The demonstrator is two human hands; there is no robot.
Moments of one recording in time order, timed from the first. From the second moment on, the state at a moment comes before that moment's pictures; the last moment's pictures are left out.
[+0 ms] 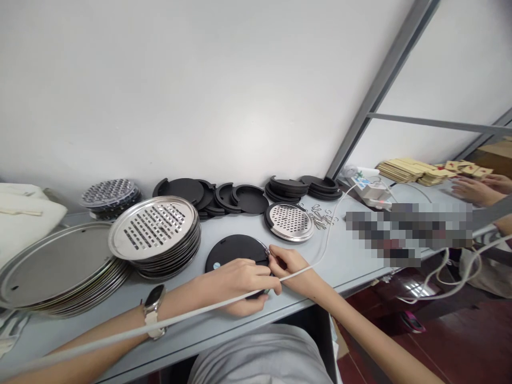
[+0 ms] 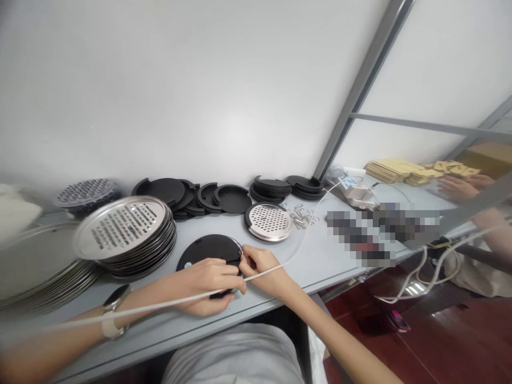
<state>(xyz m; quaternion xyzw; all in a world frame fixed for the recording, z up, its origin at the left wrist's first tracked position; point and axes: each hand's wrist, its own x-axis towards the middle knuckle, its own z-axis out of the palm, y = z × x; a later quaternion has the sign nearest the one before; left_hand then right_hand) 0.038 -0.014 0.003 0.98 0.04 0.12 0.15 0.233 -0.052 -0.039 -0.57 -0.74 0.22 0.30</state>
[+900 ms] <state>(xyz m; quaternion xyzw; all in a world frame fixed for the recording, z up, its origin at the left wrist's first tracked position) 0.038 -0.015 0.002 0.98 0.05 0.11 0.14 0.235 -0.053 -0.039 -0.56 -0.74 0.23 0.30</state>
